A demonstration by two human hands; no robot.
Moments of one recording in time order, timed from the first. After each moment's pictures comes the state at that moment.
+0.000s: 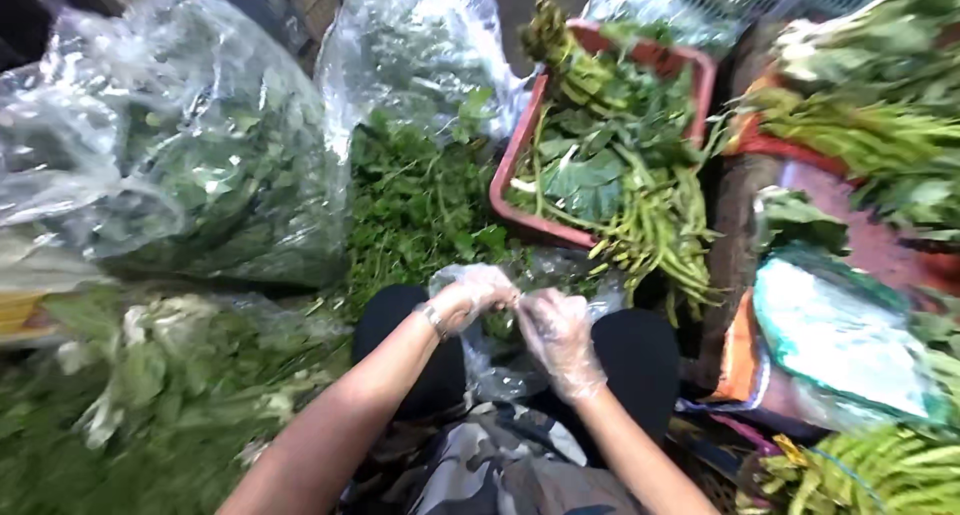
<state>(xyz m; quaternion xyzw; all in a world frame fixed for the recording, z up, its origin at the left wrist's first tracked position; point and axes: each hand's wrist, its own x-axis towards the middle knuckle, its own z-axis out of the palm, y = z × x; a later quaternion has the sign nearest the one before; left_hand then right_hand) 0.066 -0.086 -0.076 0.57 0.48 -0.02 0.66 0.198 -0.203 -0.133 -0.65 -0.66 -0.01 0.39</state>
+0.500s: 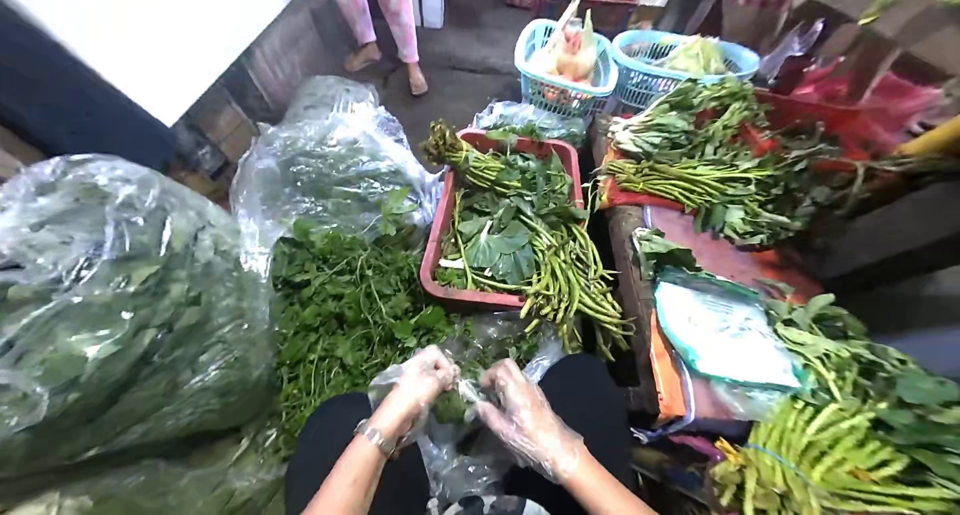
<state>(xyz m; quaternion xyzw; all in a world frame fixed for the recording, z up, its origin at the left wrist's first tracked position) 0.069 -0.093 -0.074 0.66 0.48 0.03 0.58 0.219 -0.228 -0.086 -0.69 -0.57 0.35 0.28</state>
